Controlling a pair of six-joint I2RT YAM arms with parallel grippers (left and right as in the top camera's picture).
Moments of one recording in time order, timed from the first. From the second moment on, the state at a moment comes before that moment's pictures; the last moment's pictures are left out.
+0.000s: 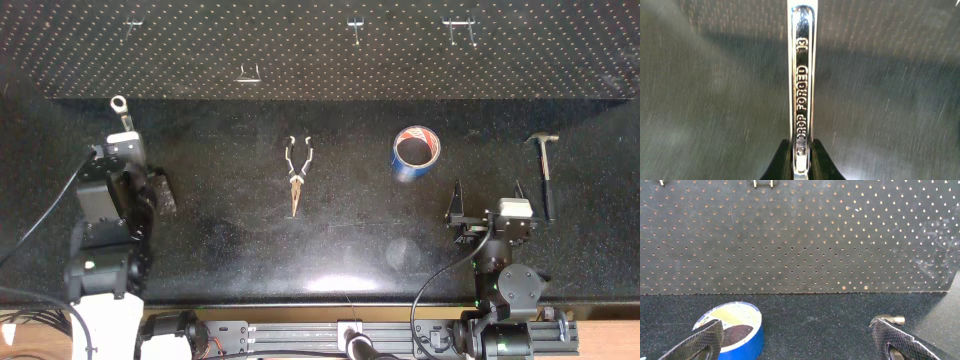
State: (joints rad) left arm 0.13 0.85 0.66 -0.49 -0.11 -0.05; right arm 0.00 0.01 0.01 -0.06 0.06 -0.03
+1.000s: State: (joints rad) left arm 0.12 1.24 0.60 0.22 -0.07 -0.03; right arm 0.00 0.01 0.01 -0.06 0.06 -0.03
